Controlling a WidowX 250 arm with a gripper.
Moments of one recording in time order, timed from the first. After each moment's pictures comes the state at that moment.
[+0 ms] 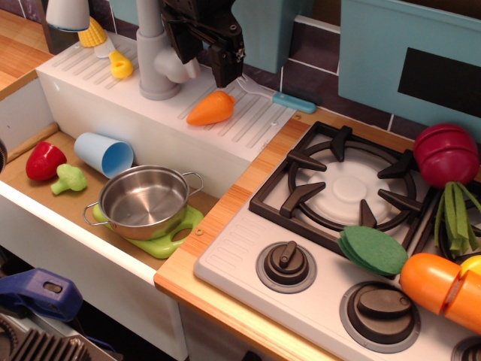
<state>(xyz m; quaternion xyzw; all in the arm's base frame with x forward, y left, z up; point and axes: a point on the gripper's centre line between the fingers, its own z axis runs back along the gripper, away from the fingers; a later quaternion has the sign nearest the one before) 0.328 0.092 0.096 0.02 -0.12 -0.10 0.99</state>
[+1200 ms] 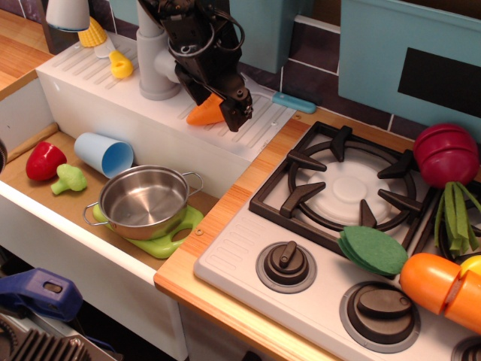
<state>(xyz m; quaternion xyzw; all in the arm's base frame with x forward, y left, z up) 0.337 0.088 0.041 0.04 -0.22 -0.10 0.97</state>
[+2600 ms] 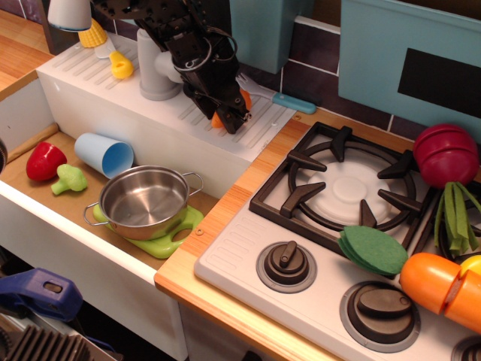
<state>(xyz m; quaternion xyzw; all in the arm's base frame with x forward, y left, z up) 0.360 0.102 0.009 0.00 -0.21 -0.09 0.97</state>
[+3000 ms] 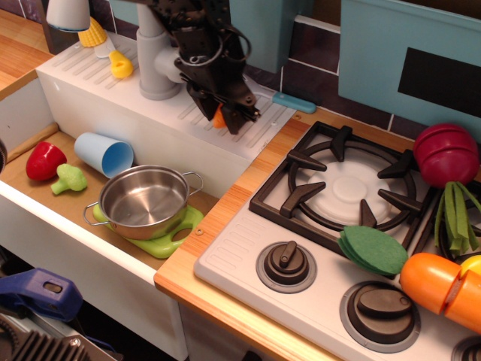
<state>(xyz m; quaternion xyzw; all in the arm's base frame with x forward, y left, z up) 0.336 0.075 0.031 0.02 -0.19 -0.05 0.98</state>
